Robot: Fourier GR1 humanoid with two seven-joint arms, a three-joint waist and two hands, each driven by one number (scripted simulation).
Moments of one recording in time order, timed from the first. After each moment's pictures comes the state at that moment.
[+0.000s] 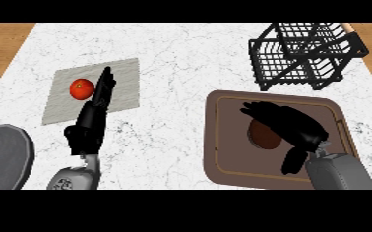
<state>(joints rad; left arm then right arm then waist) -0.11 0.03 -0.08 -1.59 -0.17 0.16 0.04 -0.19 -0.28 0.14 -1.52 1.08 0.61 -0.31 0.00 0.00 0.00</state>
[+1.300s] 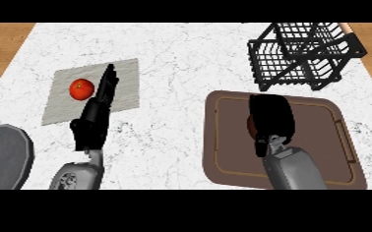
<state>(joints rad) -0.14 0.02 -0.07 -1.56 -0.18 0.17 0.05 -0.26 -0.02 0.21 -1.55 1.49 0.53 0.44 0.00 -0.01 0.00</state>
